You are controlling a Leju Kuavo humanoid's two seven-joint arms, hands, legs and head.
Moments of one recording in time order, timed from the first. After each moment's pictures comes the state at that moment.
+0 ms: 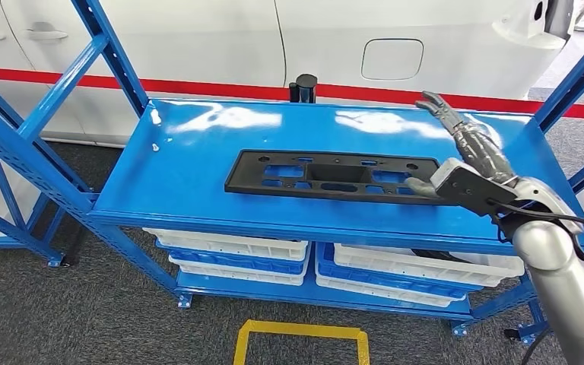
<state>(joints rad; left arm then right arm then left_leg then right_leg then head) -0.05 -0.02 -0.09 -0.23 0.11 0.24 -0.38 -0.52 -0.55 0.33 -1.60 0.34 0.19 -0.03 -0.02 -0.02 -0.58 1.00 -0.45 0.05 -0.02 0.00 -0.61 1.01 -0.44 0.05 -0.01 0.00</state>
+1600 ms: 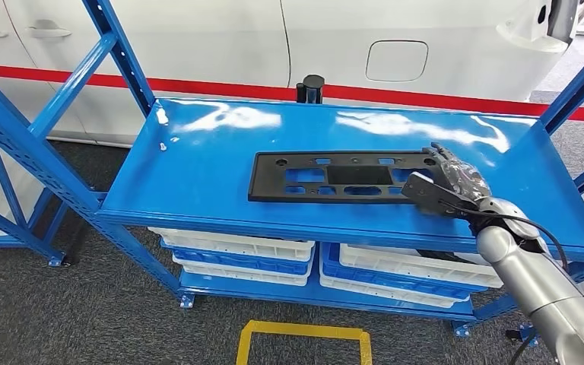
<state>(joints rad) -0.09 -0.10 -0.09 -0.24 0.09 0.29 -0.26 -0.65 -0.52 0.57 -1.02 0.53 -0.06 0.07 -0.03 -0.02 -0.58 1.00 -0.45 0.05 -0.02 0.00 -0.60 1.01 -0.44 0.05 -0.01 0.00</state>
